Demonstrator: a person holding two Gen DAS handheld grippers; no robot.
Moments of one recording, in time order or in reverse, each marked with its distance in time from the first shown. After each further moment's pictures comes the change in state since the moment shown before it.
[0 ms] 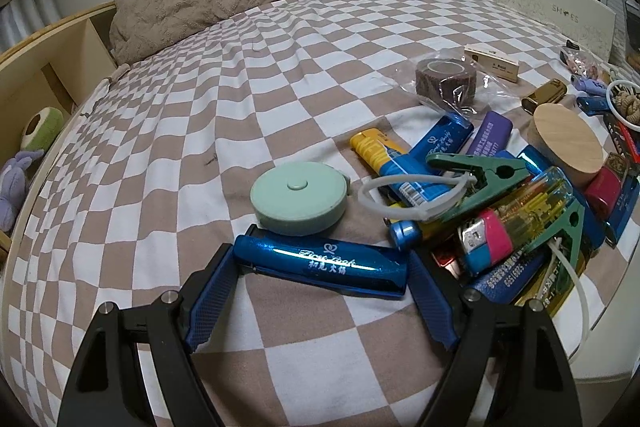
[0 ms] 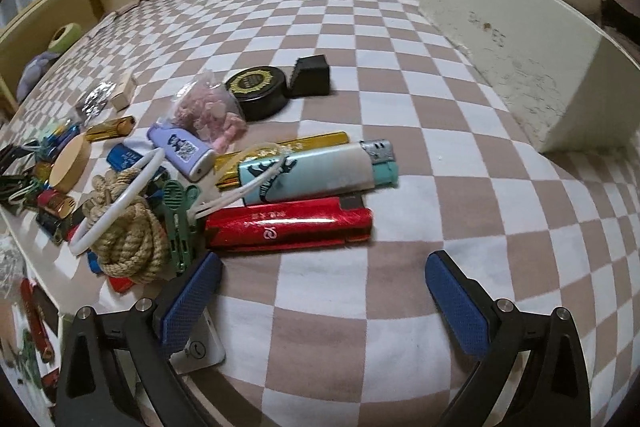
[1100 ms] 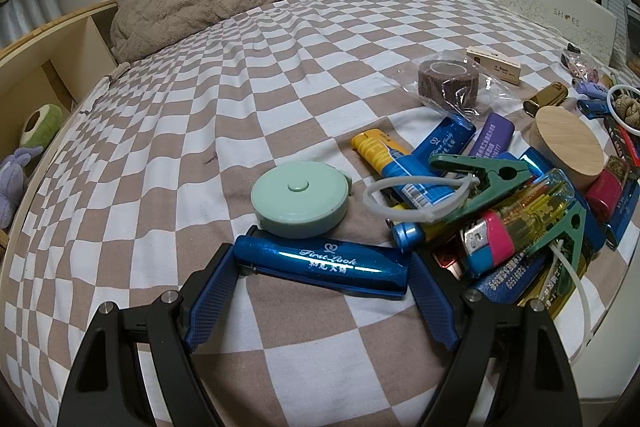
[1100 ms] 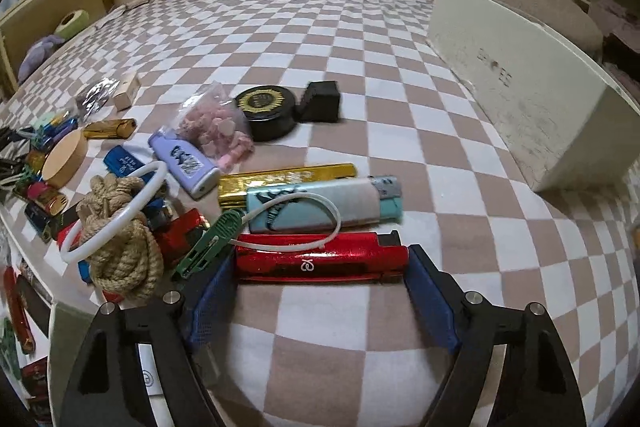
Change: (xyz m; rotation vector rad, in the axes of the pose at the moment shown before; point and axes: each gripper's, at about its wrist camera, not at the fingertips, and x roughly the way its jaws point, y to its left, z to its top) left arm 0.001 0.001 0.001 -0.007 -0.006 0.002; right arm -0.001 0.015 0.003 -0.051 -0.075 -0.078
